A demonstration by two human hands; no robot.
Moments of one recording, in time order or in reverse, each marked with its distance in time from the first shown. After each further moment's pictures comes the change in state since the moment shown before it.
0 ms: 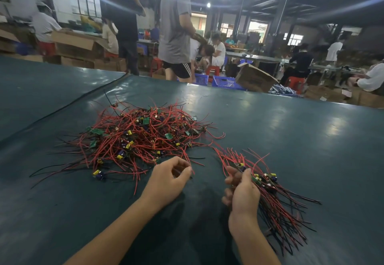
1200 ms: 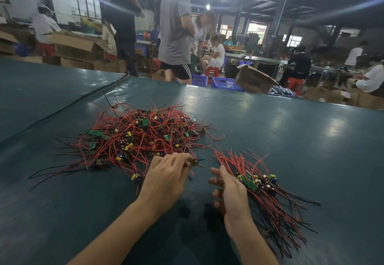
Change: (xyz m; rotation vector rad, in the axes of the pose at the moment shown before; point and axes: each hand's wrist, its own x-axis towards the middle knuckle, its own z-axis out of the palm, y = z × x) left_hand -0.006 0.009 -0.004 0.582 0.180 0.477; right_hand -0.004 0.002 0.003 -0.171 -0.239 0.067
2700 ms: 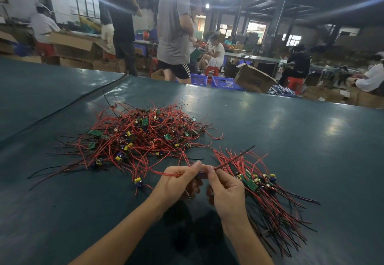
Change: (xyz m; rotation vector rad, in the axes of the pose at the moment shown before) left_hand 0.005 0.021 0.001 -1.176 -0.293 -0.606; right_hand -0.012 0.000 0.010 -0.076 -0.121 -0.326
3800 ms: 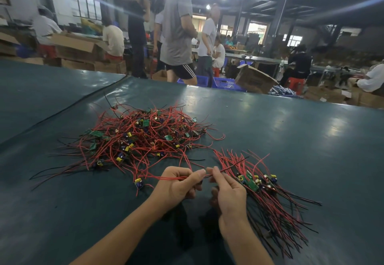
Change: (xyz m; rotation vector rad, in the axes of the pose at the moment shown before) left_hand 0.002 -0.005 -0.003 0.036 -0.010 0.083; right_hand 0.005 0.003 0.004 0.104 0.224 0.224
